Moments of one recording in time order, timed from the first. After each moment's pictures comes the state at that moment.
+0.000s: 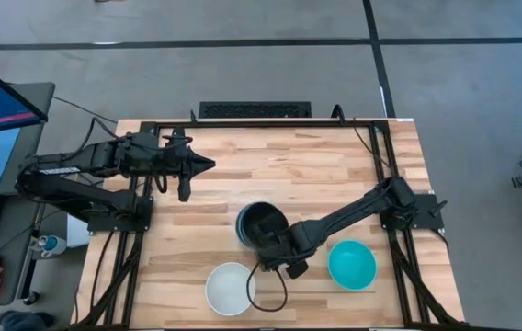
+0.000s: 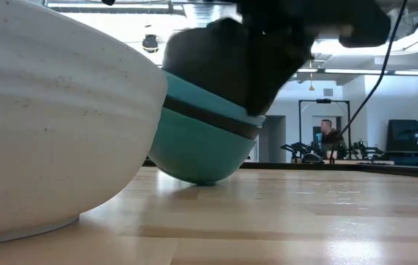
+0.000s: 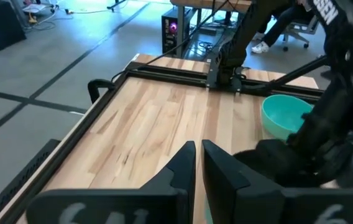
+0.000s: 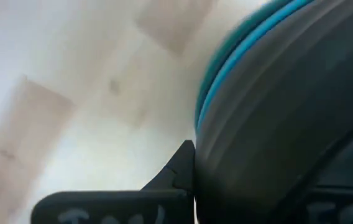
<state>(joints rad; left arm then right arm) 0.03 0.92 1.11 -0.52 -0.17 -0.12 0.41 2.07 1.71 -1.01 0.26 -0.27</state>
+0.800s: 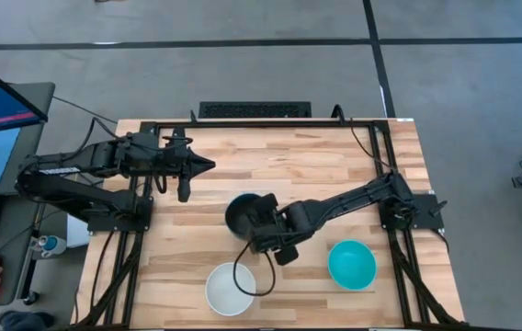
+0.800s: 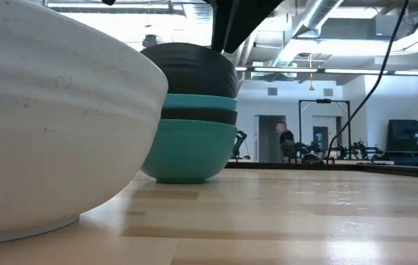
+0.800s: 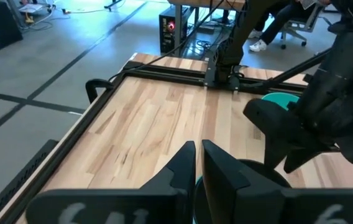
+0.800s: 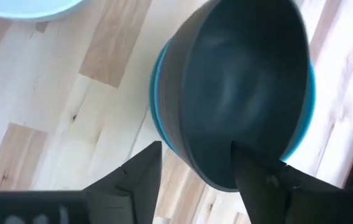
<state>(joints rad) 0.03 0.93 1.11 -0.53 -0.16 -0.11 0.34 2.08 2.00 -1.22 0.30 -0.20</state>
